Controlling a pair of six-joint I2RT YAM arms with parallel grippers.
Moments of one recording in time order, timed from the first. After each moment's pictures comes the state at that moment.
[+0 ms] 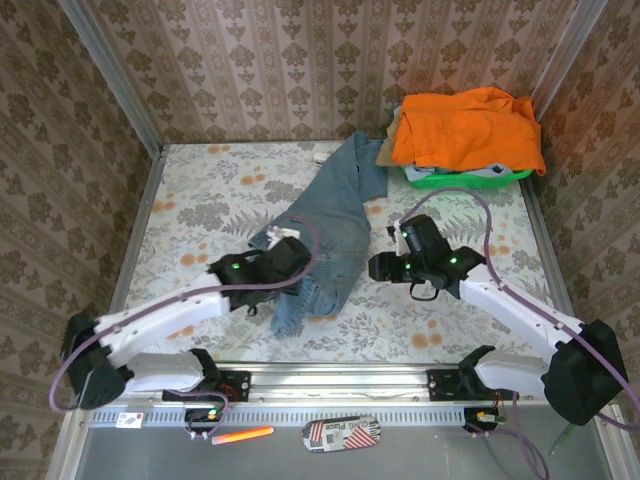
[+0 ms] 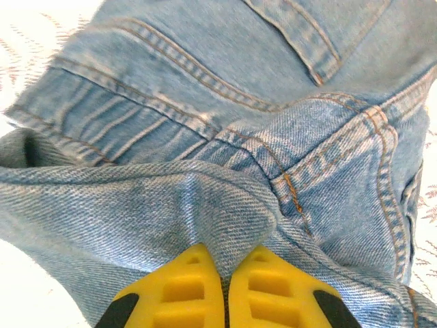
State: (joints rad) left arm -1.00 1.14 0.96 -0.83 -0.39 -0.62; right arm 0.55 1.17 0.79 -0.53 -0.20 0.51
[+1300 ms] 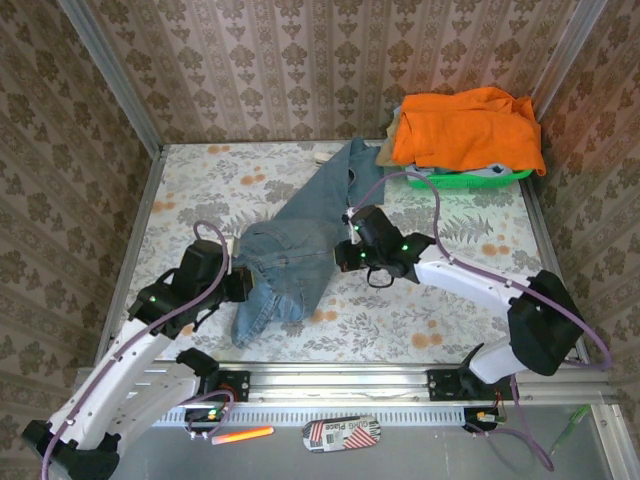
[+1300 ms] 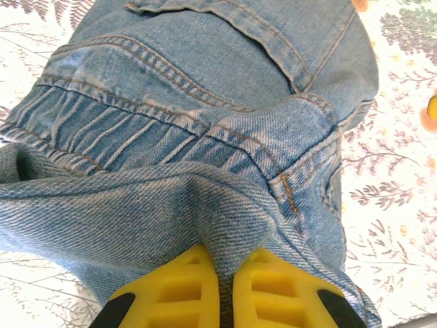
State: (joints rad) left arm -0.57 0.71 0.79 -0.90 0.03 -0.51; right arm 0.72 1.46 0.99 -0.34 -0.09 0.53
